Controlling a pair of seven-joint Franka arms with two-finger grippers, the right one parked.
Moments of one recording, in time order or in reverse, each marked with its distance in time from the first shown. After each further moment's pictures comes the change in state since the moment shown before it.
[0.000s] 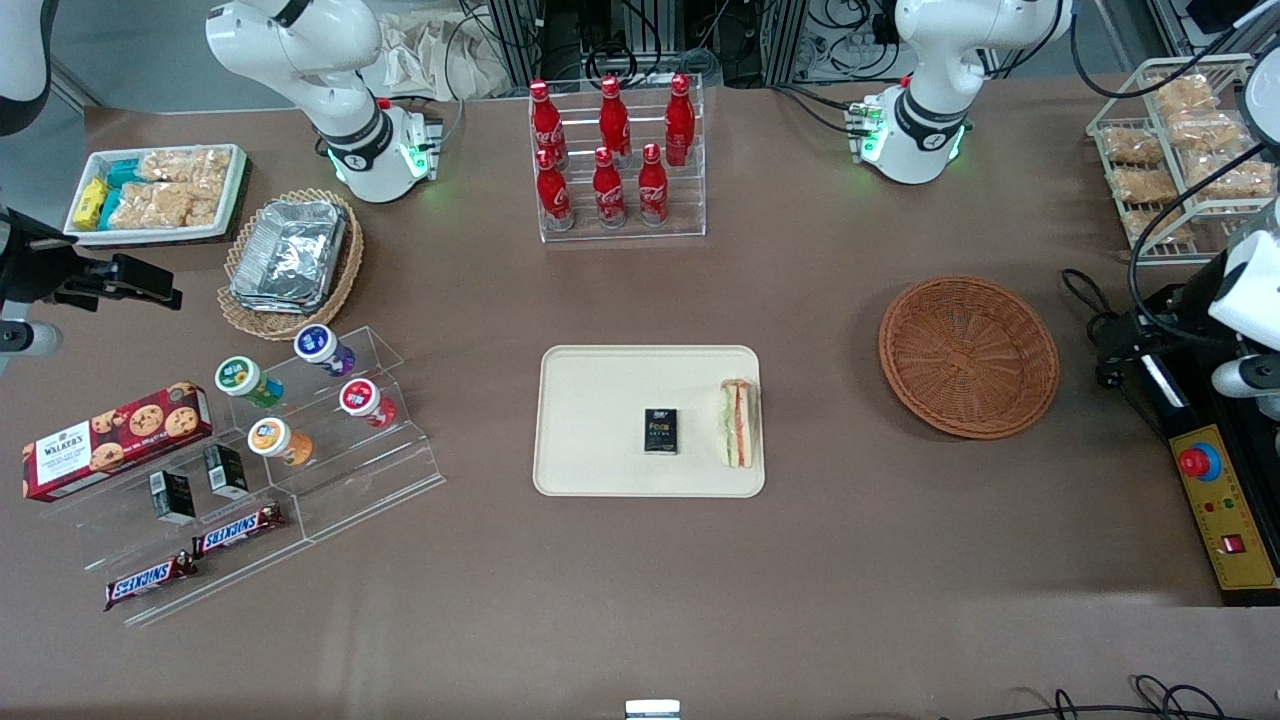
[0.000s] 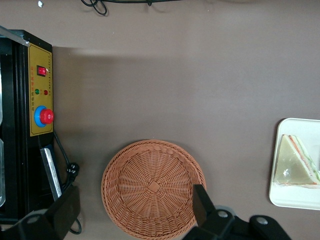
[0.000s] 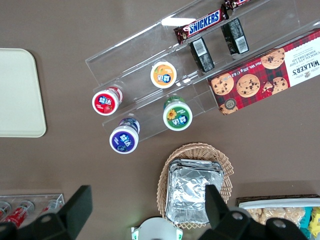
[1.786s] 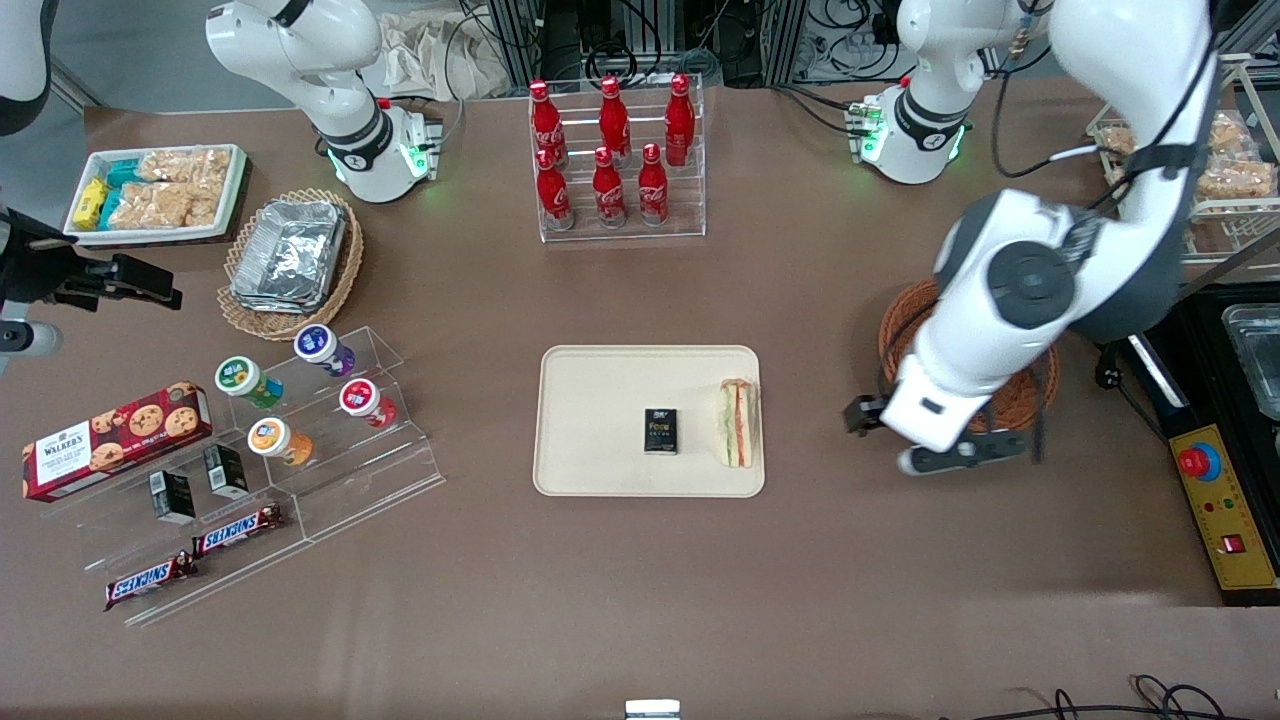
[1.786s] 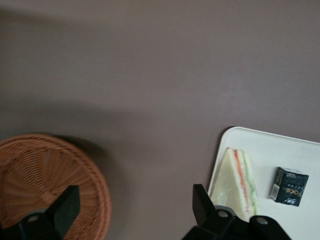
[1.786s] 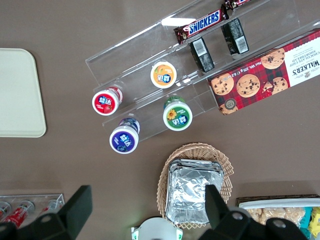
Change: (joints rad) arm 0.265 0.211 -0.621 -0.117 0.174 0.225 -0.532
